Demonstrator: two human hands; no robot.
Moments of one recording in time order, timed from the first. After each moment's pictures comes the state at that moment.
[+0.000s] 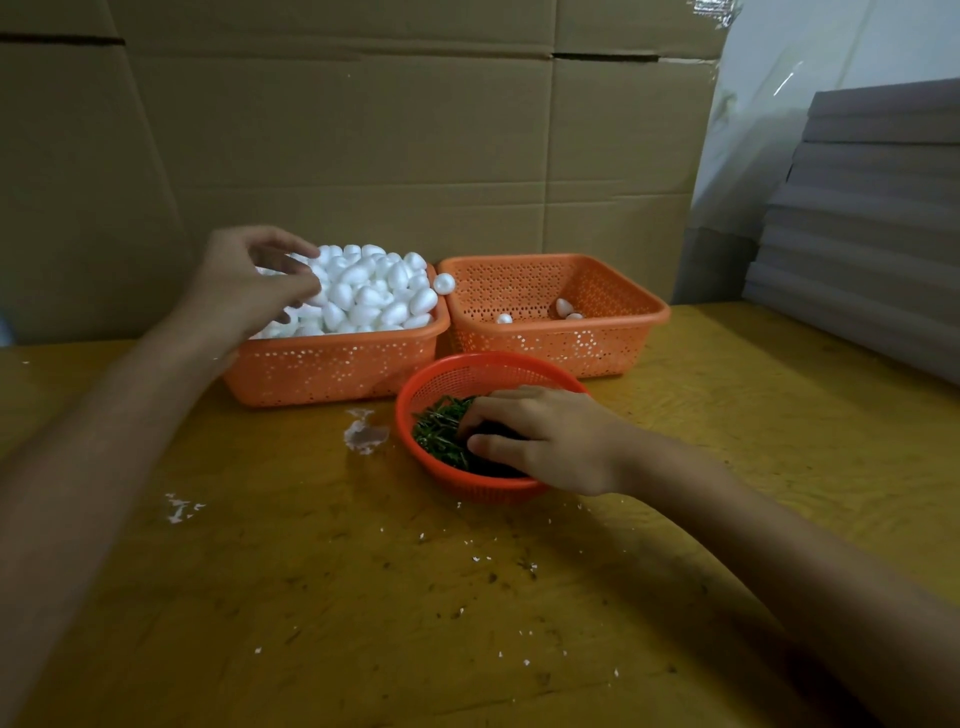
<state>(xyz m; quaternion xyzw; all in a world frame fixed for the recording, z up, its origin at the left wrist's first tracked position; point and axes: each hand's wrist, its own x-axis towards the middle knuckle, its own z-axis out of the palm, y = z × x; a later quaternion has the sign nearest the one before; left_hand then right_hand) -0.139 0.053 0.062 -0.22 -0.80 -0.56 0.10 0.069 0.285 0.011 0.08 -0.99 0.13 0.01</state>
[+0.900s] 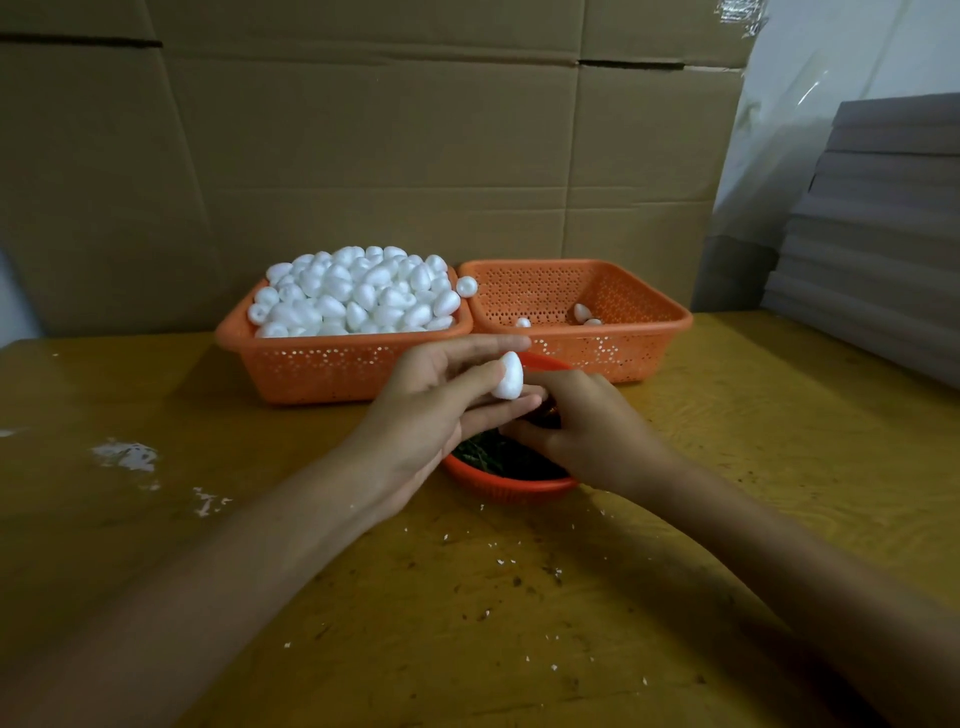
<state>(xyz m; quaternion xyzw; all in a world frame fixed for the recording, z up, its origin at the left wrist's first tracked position) -0.006 0.113 0.010 -0.32 -0.52 -0.76 -0.24 0.063 0.287 -0.005 0.07 -0.94 0.26 0.21</state>
